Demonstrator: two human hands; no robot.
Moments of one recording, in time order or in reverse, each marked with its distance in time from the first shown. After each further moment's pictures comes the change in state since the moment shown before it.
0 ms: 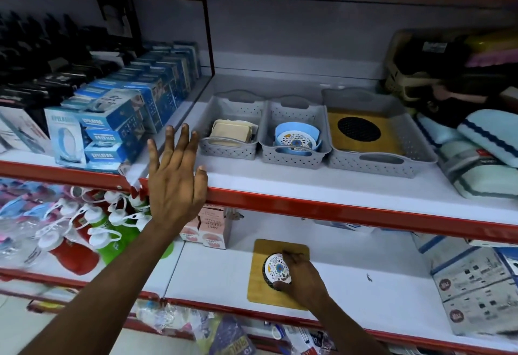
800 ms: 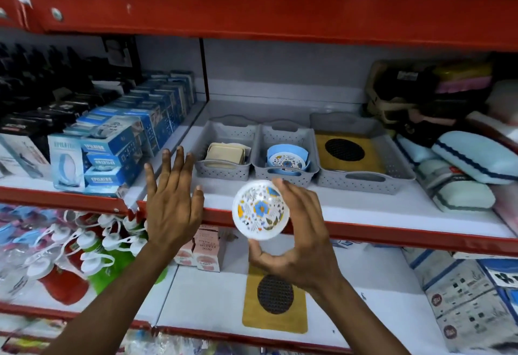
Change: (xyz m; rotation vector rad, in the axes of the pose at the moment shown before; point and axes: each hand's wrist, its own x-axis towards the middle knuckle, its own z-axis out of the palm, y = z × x) left_hand -0.002 -0.001 -0.002 -0.035 -0.013 0.005; right_hand -0.075 -0.120 -0.192 0.244 0.969 -0.580
